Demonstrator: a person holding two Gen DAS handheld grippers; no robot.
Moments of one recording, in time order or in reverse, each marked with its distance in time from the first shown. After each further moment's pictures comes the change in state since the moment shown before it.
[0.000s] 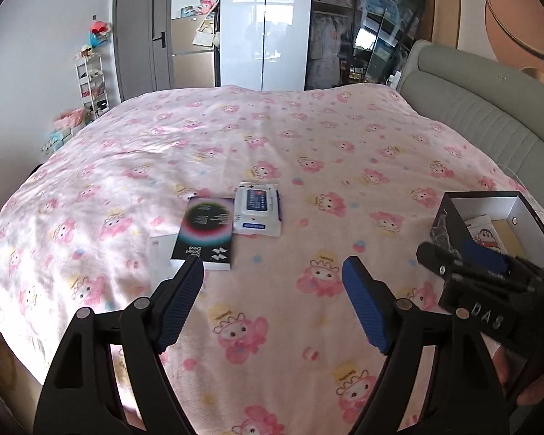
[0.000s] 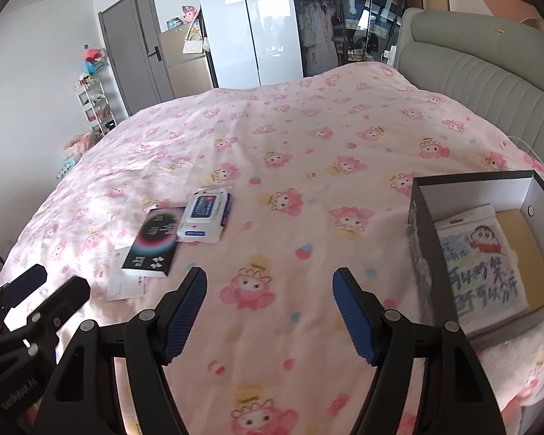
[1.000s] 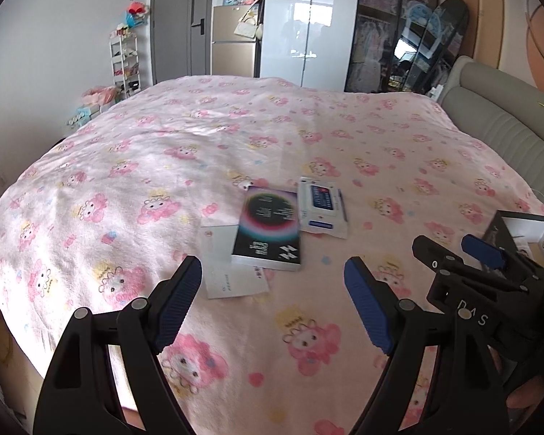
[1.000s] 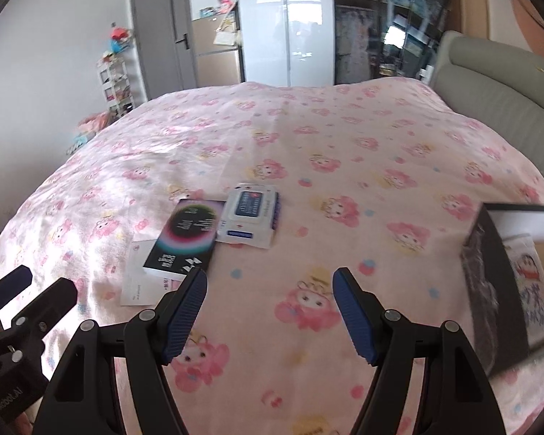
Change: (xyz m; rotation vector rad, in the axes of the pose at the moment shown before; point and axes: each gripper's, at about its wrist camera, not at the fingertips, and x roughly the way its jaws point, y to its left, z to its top) left arm 0.042 0.099 -0.007 -0.113 0.013 0.085; right arm 0.066 0.102 0.007 -0.140 -0.010 0.038
